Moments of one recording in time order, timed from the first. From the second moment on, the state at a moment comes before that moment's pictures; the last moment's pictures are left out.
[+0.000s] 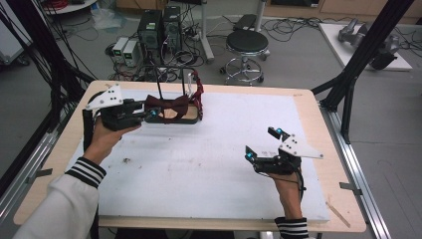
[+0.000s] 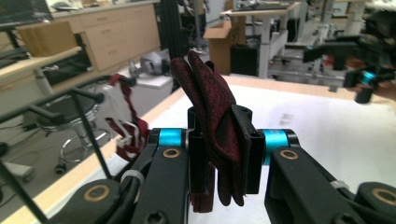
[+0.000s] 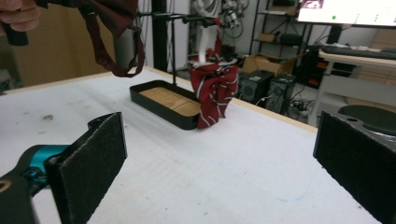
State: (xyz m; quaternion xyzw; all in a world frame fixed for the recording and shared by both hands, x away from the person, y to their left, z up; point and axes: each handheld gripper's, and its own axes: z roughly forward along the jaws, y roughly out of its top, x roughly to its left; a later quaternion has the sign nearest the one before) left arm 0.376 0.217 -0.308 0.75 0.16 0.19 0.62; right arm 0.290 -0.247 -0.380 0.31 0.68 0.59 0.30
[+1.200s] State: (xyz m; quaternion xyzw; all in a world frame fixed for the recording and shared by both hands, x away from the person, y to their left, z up) left arm 0.418 0.247 -0.295 0.69 0.25 0.28 0.61; right arm 0.258 -0.287 -0.418 0.36 0.63 0.59 0.35
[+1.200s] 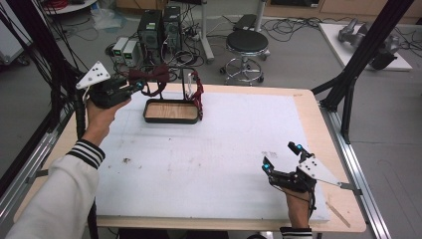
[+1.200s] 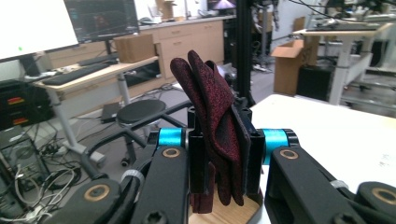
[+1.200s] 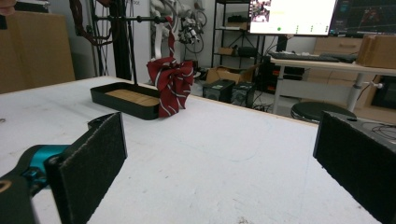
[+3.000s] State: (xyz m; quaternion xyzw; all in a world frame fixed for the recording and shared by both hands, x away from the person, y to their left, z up) left arm 0.418 0.232 -0.325 0.62 0.37 0.46 0.52; right arm 0.267 -0.269 -0.435 0.35 0.63 0.60 0.36
